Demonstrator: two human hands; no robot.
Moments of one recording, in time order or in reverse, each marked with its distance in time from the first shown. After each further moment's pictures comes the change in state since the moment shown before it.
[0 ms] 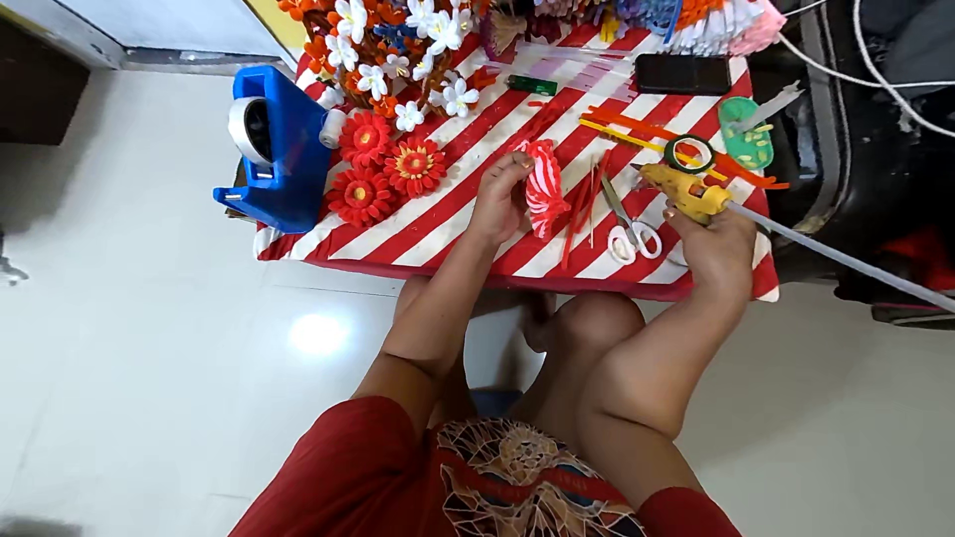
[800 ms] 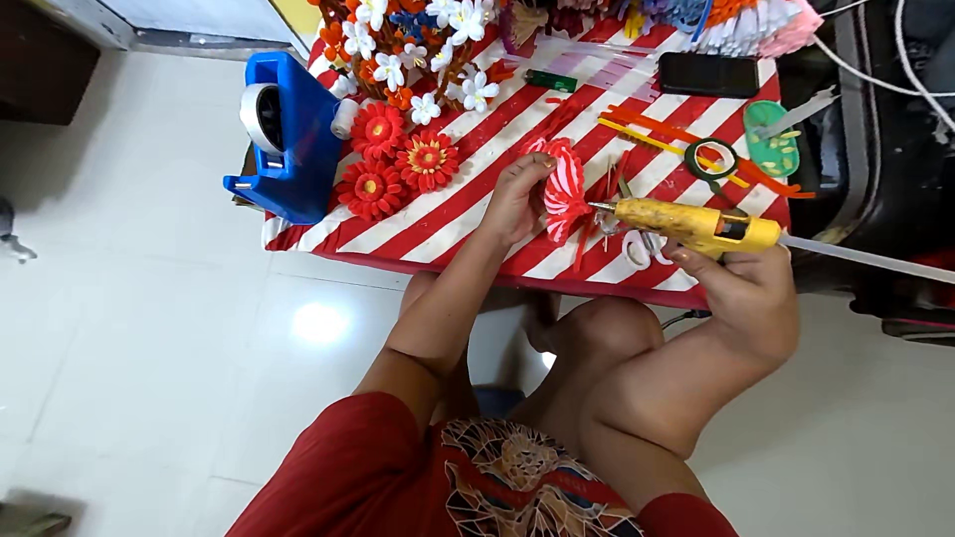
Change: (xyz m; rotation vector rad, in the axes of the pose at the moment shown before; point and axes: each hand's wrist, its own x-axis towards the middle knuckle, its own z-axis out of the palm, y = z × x) left_hand -0.002 0.006 0.007 -0.015 0.025 -0.113; right_hand -0.041 -0.035 -0.009 0.429 -0.327 -0.497
